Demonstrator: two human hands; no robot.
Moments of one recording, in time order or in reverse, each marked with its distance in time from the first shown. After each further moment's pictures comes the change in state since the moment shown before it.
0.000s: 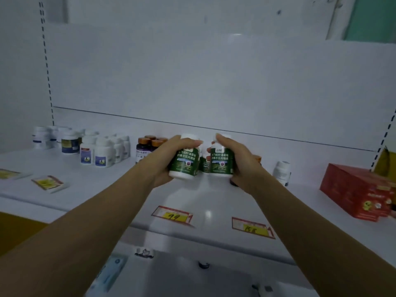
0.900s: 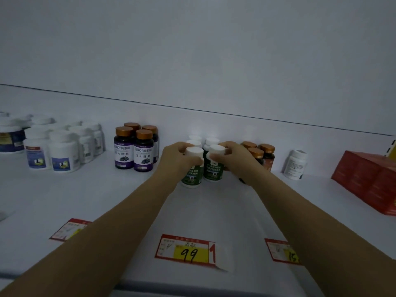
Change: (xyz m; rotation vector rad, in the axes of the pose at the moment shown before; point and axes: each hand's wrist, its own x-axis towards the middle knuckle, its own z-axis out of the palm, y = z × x) left_hand 0.119 -0.063 -0.051 0.420 0.254 0.036; right_hand 0.112 0.061 -0.040 -0.834 0.347 0.073
